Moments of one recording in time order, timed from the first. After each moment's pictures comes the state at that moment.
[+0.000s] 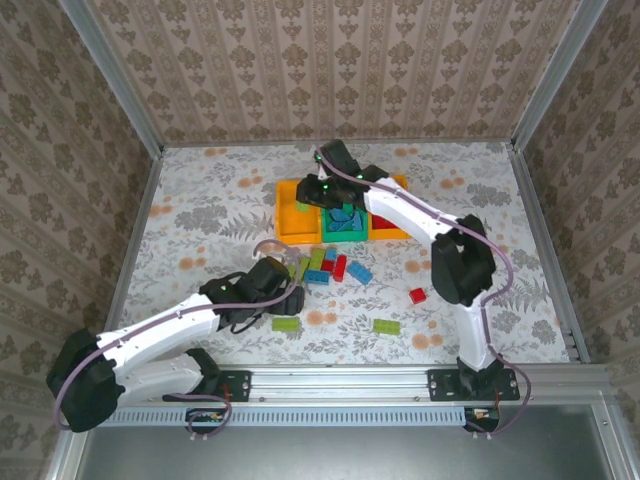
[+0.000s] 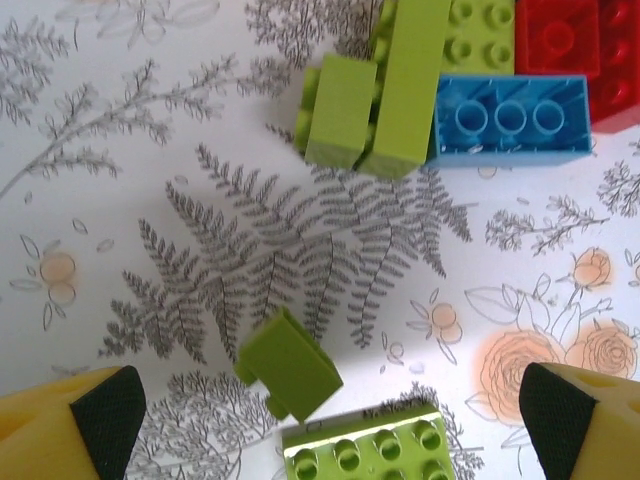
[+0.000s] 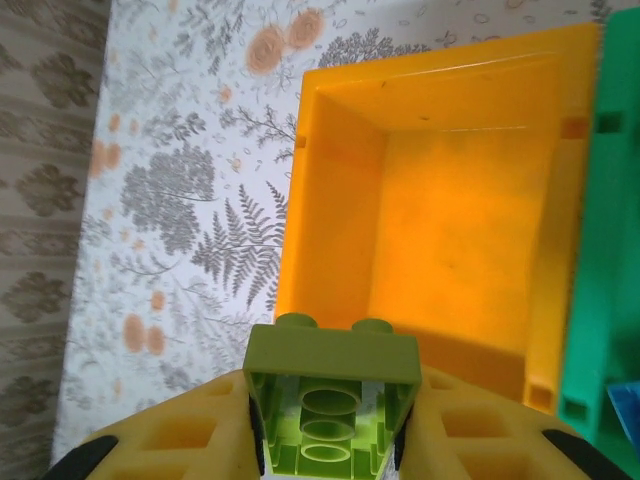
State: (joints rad) left arm -0.91 1.06 0.61 -0.62 -0.21 -0.65; right arm 0.62 2.13 1.88 -0.56 -0.19 0.68
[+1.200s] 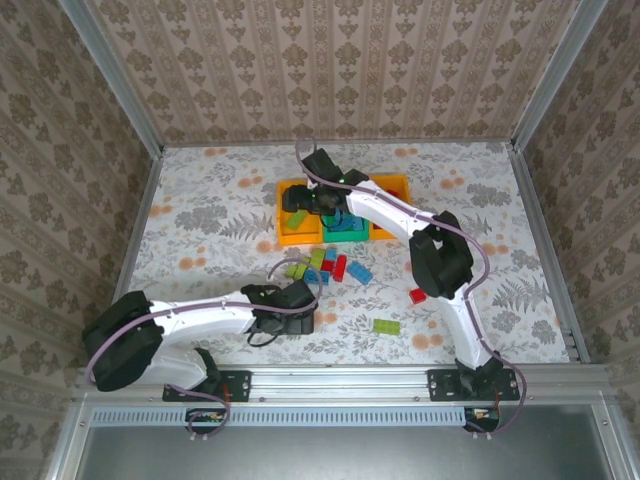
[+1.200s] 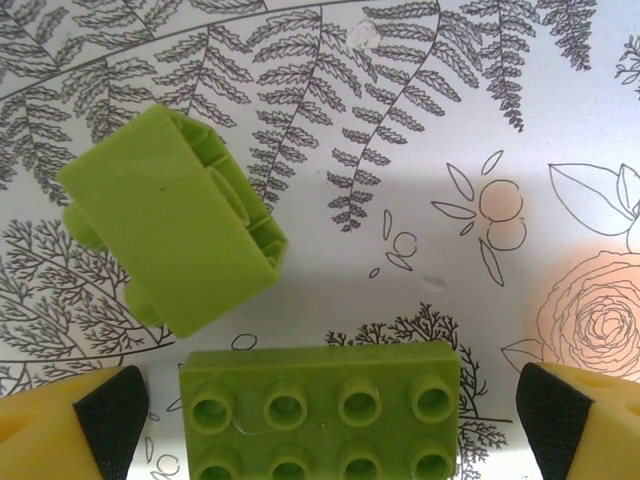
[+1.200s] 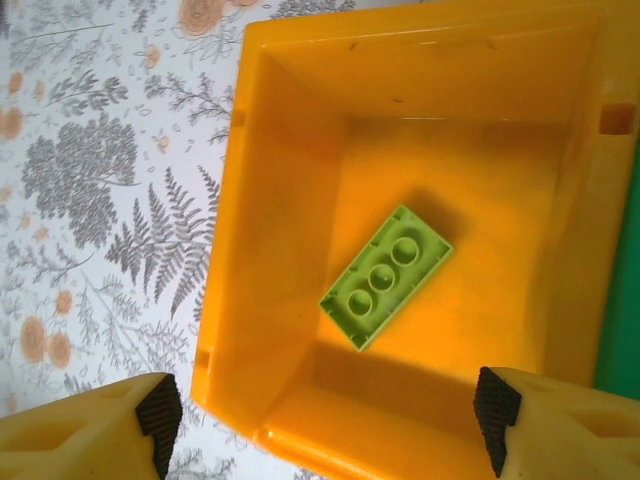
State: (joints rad) left arm -1.09 1.34 0.61 -0.61 -0.20 -0.99; right arm 0.63 2.20 1.91 -0.58 -0.11 0.62
